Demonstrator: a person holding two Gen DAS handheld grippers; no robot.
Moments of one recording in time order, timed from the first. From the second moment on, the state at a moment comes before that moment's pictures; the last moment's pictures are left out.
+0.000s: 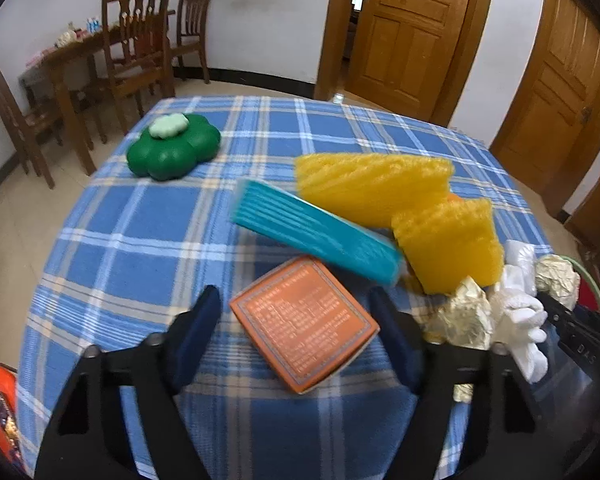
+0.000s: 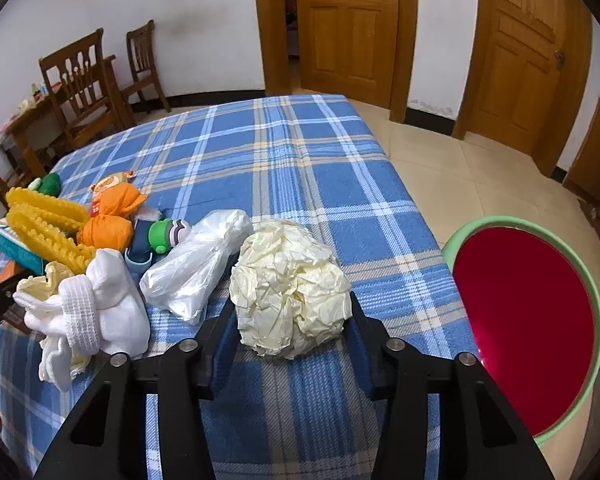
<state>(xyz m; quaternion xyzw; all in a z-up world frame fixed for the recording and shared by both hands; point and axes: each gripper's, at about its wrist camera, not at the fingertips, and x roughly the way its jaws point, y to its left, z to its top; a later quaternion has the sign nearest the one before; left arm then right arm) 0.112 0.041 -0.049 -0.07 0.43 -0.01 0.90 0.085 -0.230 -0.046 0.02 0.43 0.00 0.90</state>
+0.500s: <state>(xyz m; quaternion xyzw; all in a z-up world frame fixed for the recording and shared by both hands) 0.083 0.036 -0.028 -0.07 0.40 -0.04 0.91 0.069 -0.232 -0.042 0.03 0.42 0.01 0.91</state>
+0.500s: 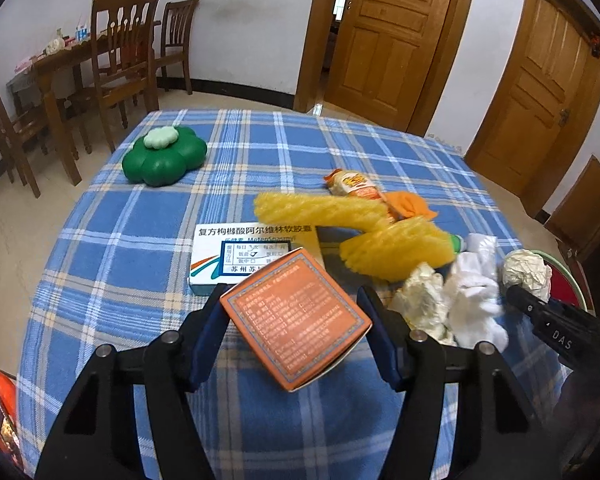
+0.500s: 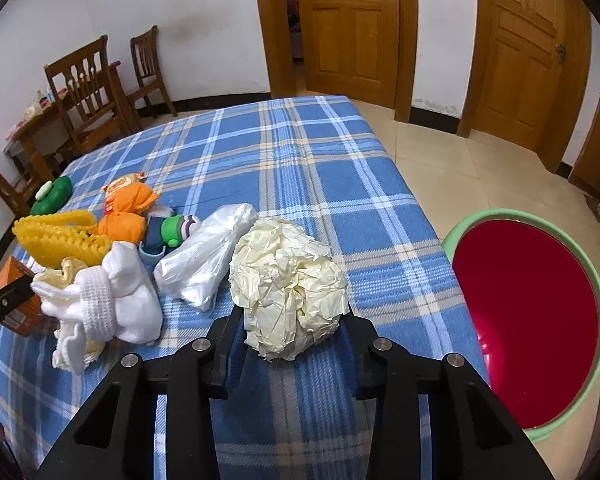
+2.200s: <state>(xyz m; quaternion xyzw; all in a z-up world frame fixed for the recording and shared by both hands) 0.061 -0.142 0.037 0.03 0.36 -0.20 0.91 -0.033 -0.336 0.022 0.09 0.32 -0.12 0.94</state>
